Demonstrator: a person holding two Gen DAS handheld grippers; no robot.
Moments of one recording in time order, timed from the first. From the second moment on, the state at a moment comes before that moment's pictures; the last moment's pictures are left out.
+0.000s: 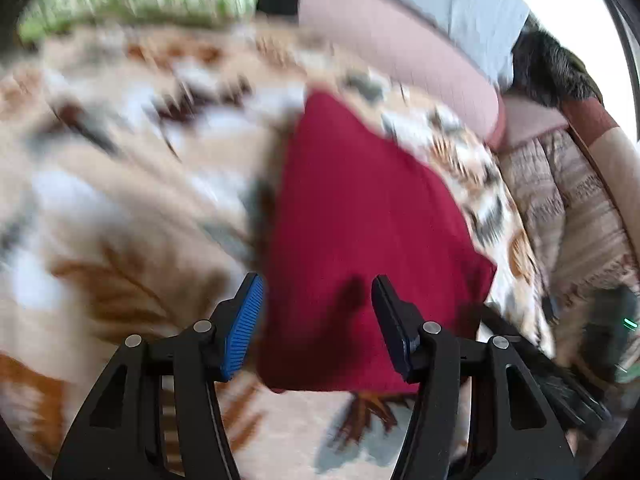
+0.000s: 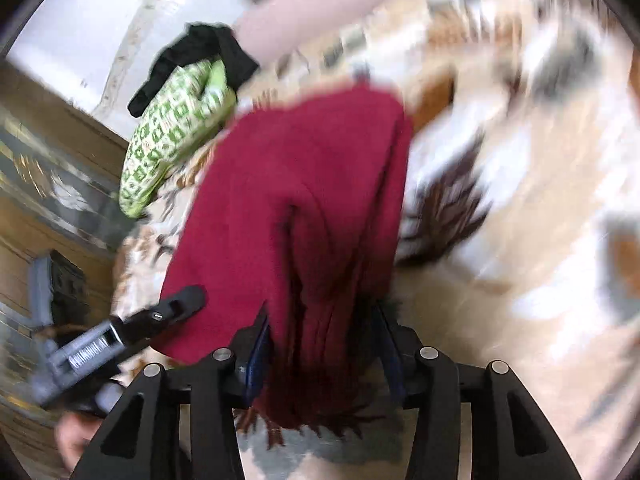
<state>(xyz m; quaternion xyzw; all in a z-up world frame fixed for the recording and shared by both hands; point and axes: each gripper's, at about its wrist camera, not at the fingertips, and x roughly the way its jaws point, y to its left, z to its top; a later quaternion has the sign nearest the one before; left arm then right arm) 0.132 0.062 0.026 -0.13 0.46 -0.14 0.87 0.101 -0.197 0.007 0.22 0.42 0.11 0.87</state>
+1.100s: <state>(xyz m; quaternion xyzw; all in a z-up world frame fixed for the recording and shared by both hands) 0.144 -0.008 -0.009 0.01 0.46 -0.15 0.87 0.143 -0.134 -0.008 -0.02 0.38 0.12 0.92</state>
